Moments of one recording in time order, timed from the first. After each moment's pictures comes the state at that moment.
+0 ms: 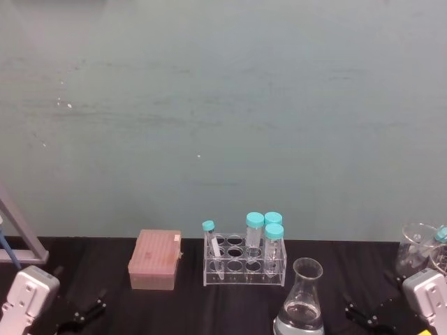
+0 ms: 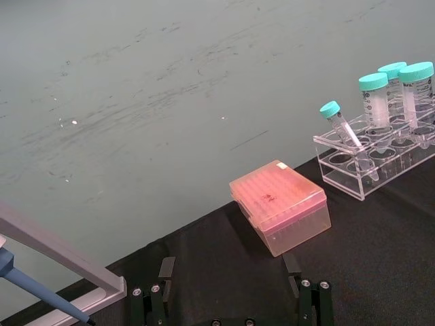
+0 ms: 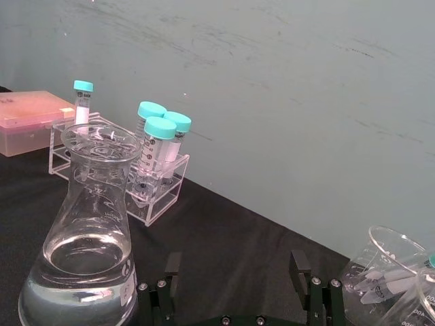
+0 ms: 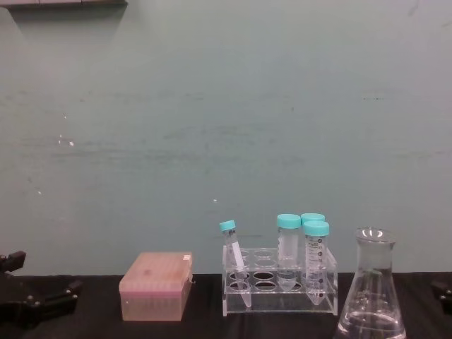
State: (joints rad) left arm -0.20 0.60 0.45 -1.41 -0.25 -0.12 0.03; right arm 0.20 0.60 -0.45 -1.41 0.25 -0.12 -0.03
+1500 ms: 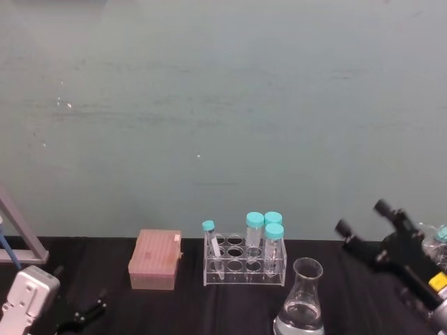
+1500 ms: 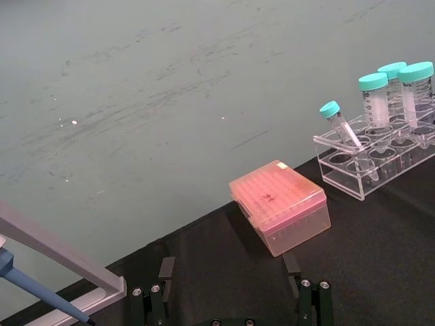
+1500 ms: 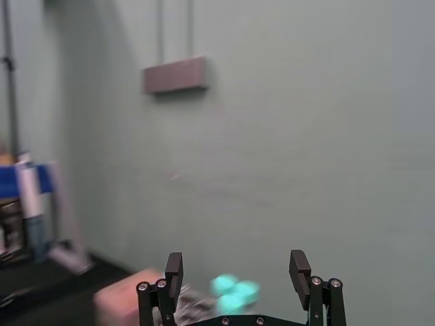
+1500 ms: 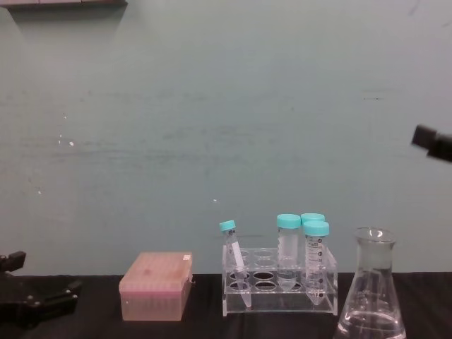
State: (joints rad) left arm -0.20 0.60 0.45 -1.41 -0.25 -0.12 0.03; right arm 0.20 0.58 -0.28 -1.53 0.62 -0.27 0.36
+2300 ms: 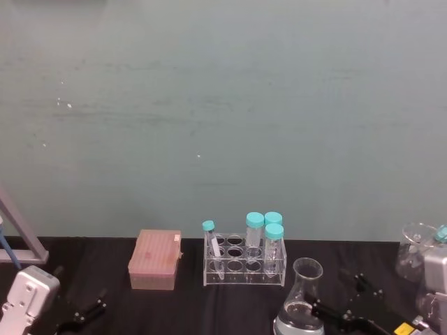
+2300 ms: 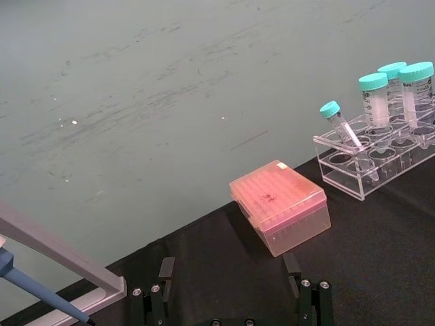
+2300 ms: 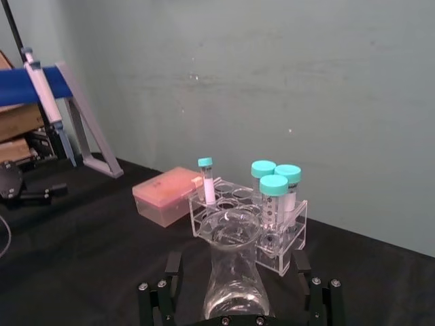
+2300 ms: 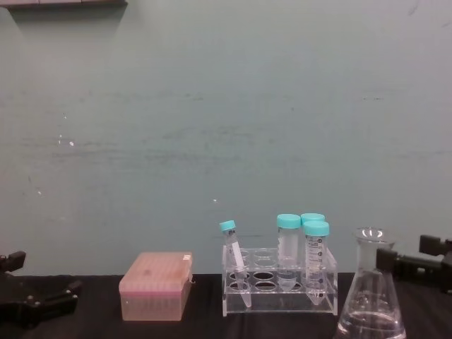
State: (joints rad) left arm -0.20 0.60 0.45 -1.41 -0.25 -0.12 0.03; right arm 0.18 0.55 -0.33 -1.48 0.57 -0.05 0.40
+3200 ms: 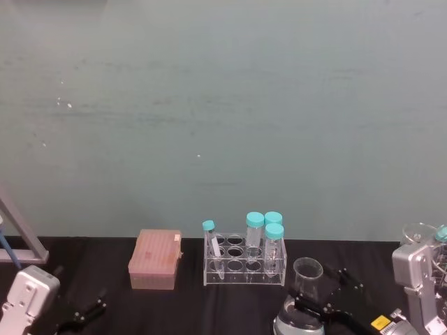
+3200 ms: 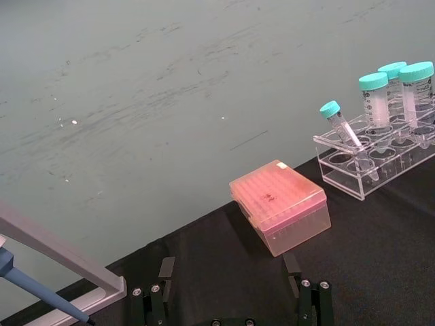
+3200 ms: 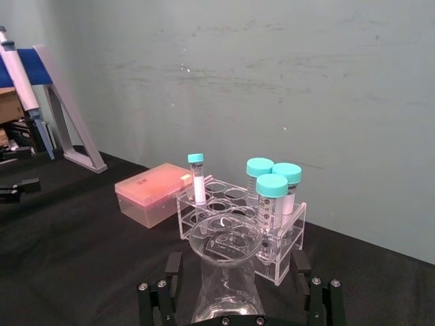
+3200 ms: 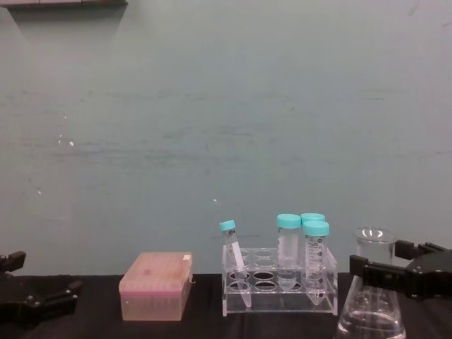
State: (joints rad) left arm -0.20 0.60 0.45 -1.41 -0.25 -0.12 0.03; right arm 0.25 0.44 -0.34 -1.36 0.44 -0.06 0.40
